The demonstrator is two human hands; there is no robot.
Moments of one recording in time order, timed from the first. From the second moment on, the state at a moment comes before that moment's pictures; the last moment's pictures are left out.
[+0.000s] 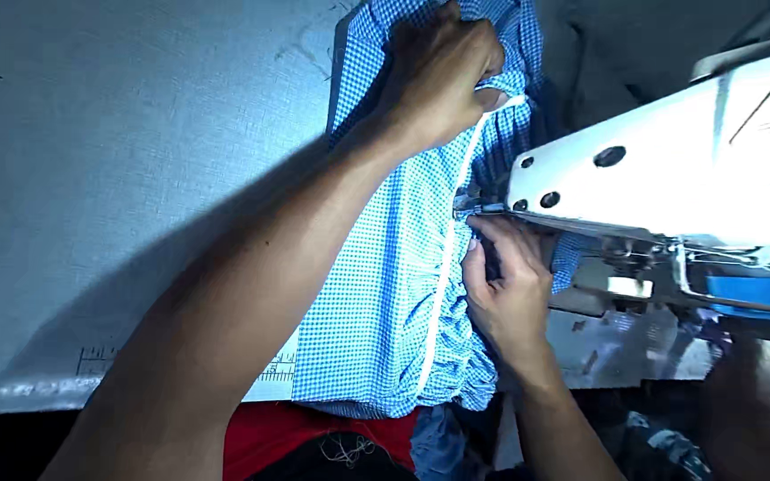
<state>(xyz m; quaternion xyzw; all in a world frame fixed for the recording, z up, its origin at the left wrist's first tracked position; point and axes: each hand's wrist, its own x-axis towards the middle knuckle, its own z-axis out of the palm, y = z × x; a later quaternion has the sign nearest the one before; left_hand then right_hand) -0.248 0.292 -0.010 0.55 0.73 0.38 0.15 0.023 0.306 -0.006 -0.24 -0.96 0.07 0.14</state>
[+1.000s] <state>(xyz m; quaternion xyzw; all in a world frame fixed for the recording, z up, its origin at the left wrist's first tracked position) -0.078 0.117 -0.025 0.69 0.67 0.27 0.01 0.049 0.284 -0.016 -0.26 -0.92 0.21 0.21</state>
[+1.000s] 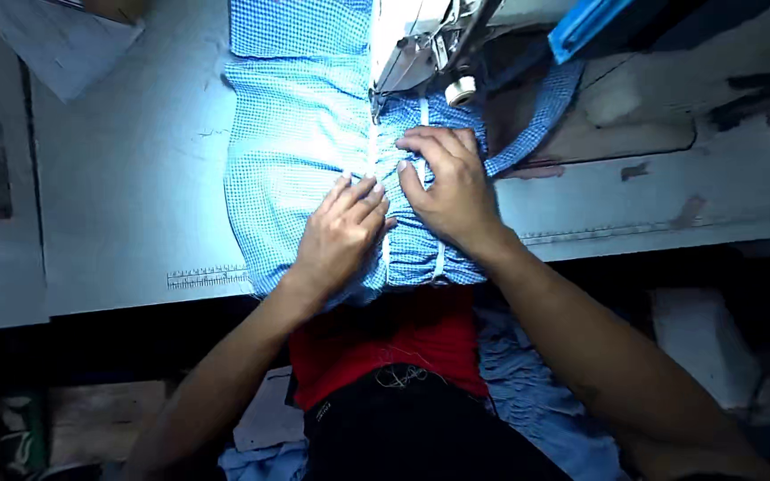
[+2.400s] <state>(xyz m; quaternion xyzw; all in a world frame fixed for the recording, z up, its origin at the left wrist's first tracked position) -0.035 0.083 -0.027 0.70 0.66 0.29 0.01 0.063 0.294 -0.010 -0.20 -0.96 0.10 0.15</state>
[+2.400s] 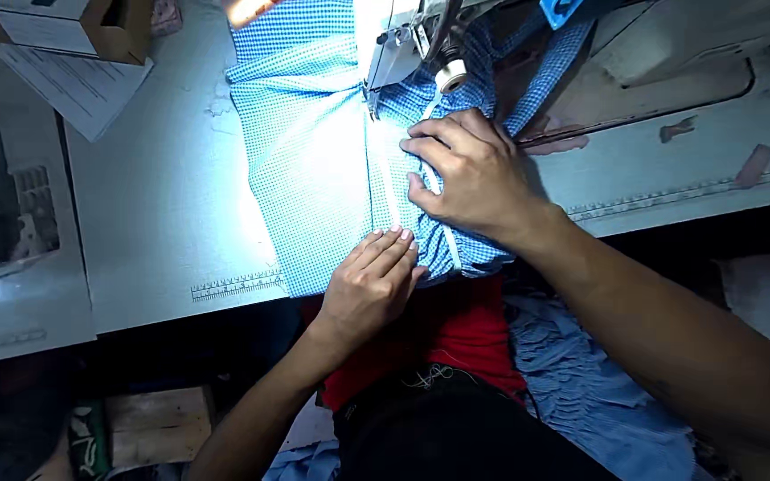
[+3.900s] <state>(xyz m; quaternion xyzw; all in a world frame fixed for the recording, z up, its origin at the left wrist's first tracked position) -0.229 0.132 -0.007 0.58 0.81 0.06 0.04 0.065 0.256 -0.015 -0.25 -0.95 0.11 0.16</state>
